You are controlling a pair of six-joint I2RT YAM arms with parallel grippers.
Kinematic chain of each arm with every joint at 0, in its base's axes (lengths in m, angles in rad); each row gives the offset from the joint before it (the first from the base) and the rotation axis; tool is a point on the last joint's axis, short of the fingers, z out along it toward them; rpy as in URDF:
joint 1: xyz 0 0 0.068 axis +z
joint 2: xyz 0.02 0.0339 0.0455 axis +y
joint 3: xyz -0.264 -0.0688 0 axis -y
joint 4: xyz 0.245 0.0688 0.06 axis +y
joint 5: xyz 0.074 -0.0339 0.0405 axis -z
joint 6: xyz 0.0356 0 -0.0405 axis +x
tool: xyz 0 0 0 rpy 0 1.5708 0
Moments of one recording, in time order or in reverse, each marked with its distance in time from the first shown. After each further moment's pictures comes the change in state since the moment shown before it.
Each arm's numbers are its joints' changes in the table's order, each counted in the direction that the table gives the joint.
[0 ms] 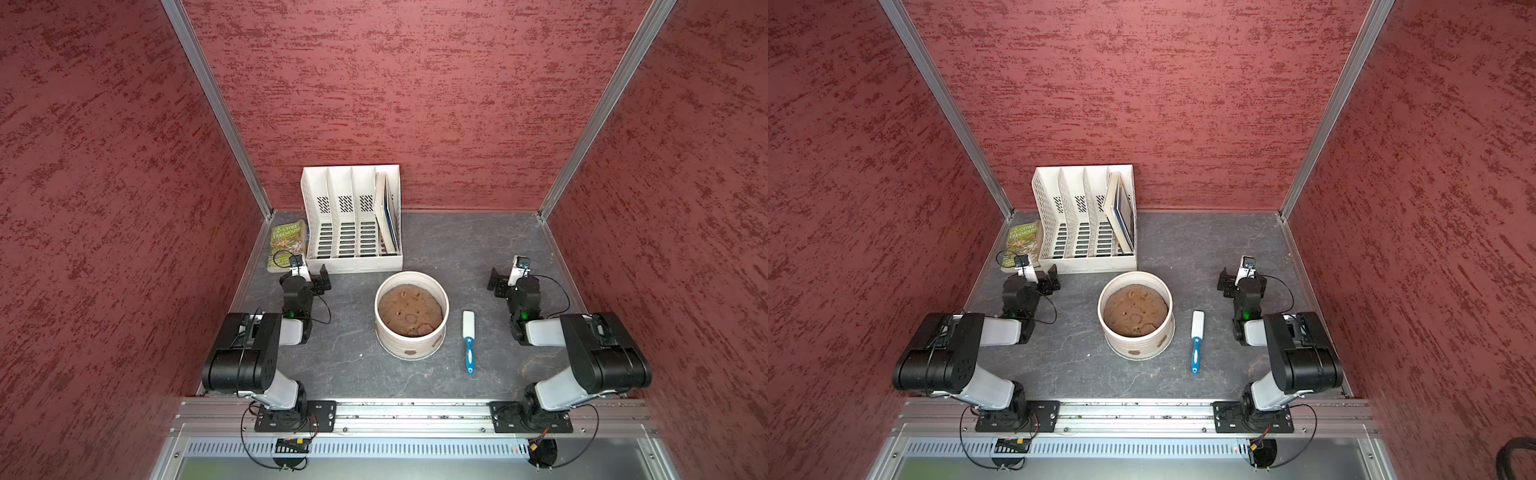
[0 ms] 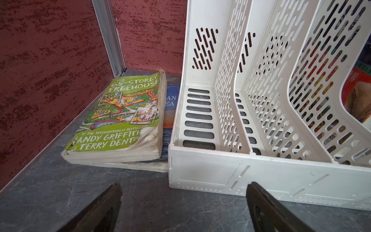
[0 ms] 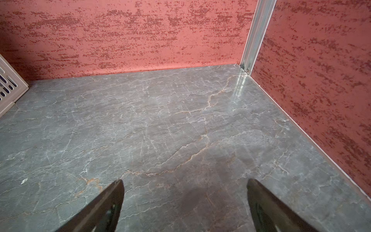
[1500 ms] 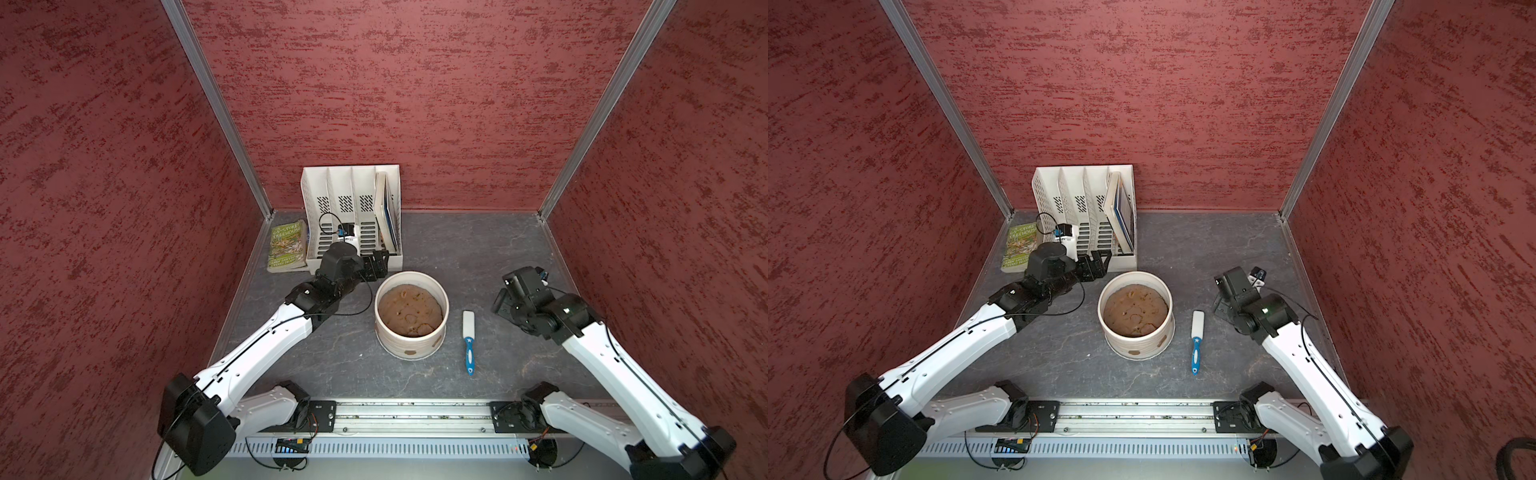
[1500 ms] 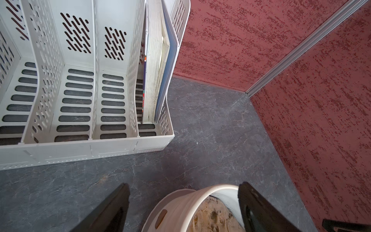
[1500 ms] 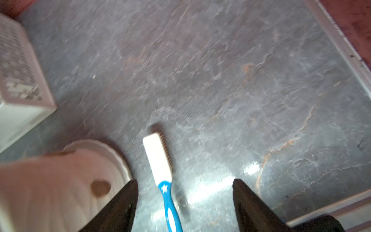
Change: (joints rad) left arm -0.570 -0.384 0.610 1.144 0.030 -0.458; right arm 0.479 -0.587 0.631 2.049 0.105 0.855
